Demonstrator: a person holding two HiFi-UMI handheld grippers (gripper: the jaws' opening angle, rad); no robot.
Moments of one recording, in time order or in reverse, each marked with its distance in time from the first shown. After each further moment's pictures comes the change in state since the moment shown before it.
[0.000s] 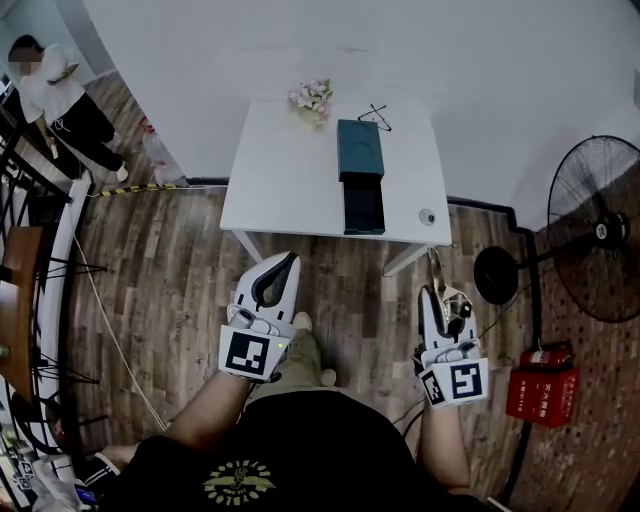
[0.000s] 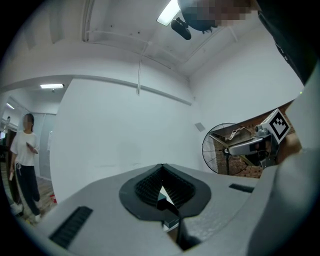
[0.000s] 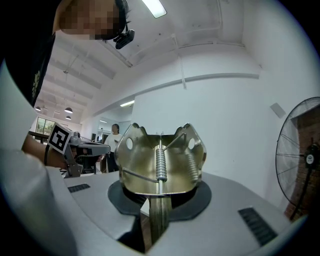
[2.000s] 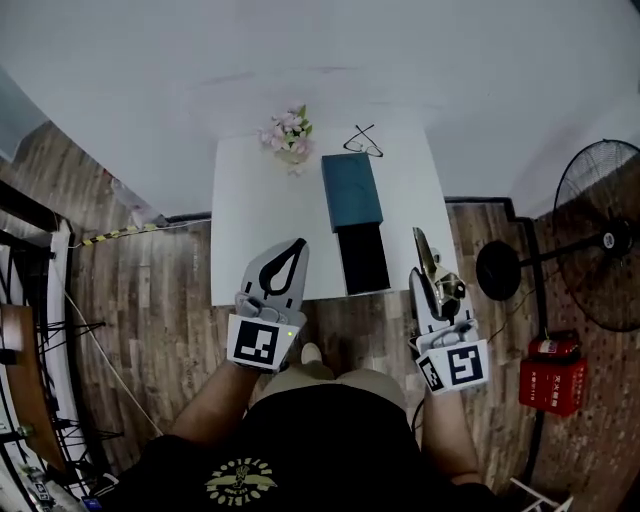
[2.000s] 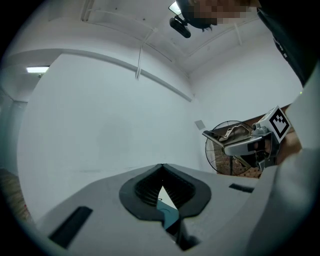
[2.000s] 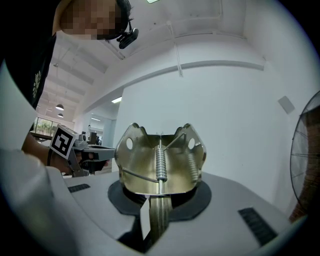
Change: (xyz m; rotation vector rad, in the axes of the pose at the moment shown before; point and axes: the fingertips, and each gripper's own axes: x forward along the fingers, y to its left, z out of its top) left arm 0.233 0.124 -0.029 -0.025 0.001 -0.140; right arm 0.239 -0.069 0.005 0.003 0.015 -0.054
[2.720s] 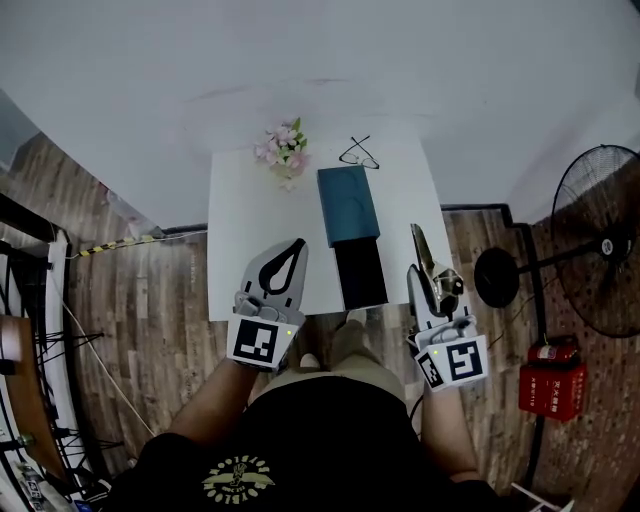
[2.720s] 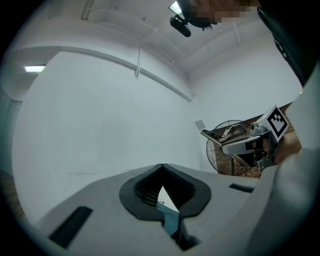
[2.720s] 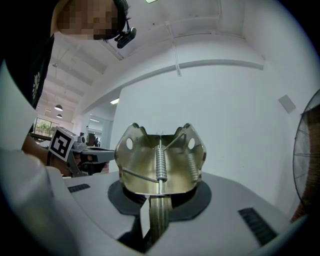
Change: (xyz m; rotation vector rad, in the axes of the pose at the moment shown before) left arm 0.037 0.013 -0.002 0.012 -0.008 -0.017; right arm 0.033 -0.024 0.004 0.001 -0.018 -0.008
